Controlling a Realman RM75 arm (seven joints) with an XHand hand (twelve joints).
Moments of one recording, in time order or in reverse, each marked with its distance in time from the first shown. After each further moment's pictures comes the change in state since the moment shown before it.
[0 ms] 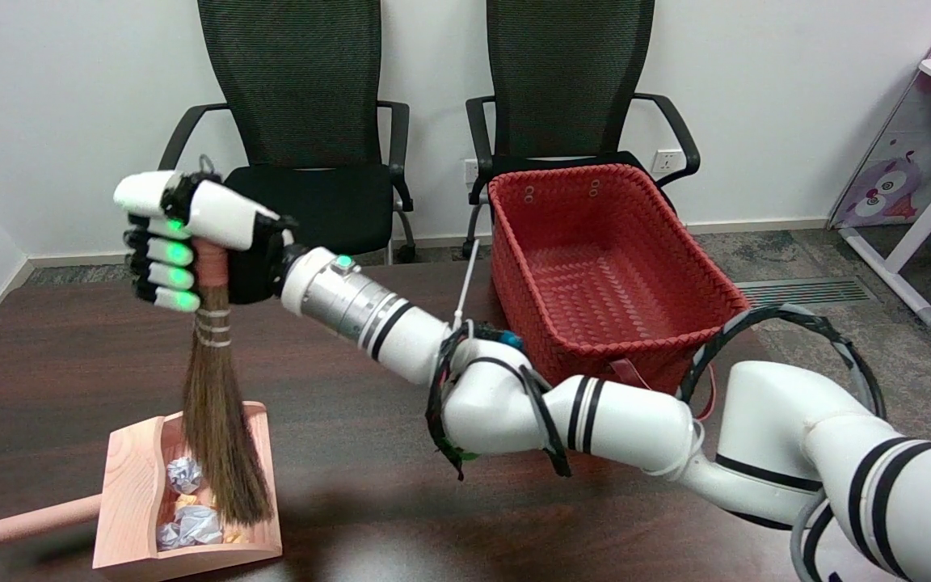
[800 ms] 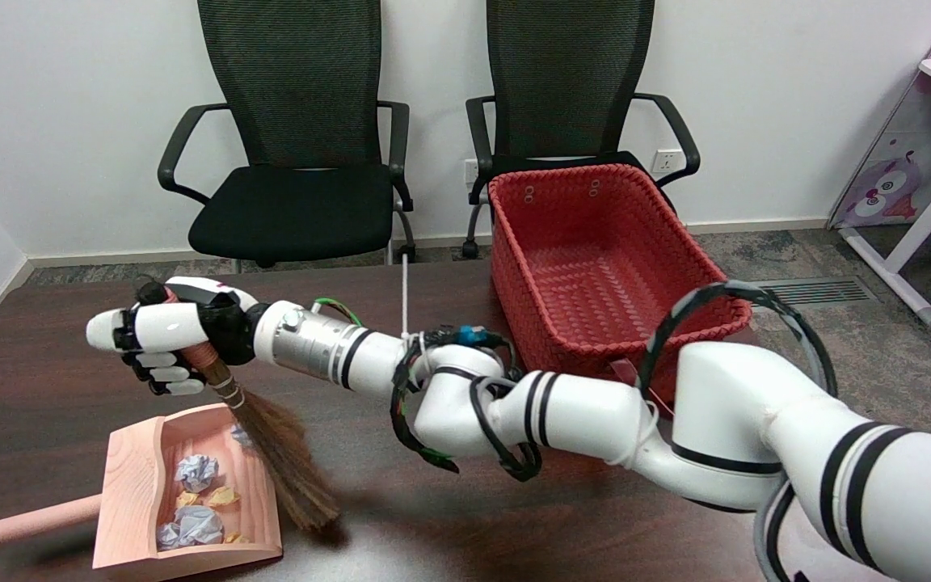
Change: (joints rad) arm 0.094 -0.126 -0.134 0.299 -0.285 -0.081 -0.050
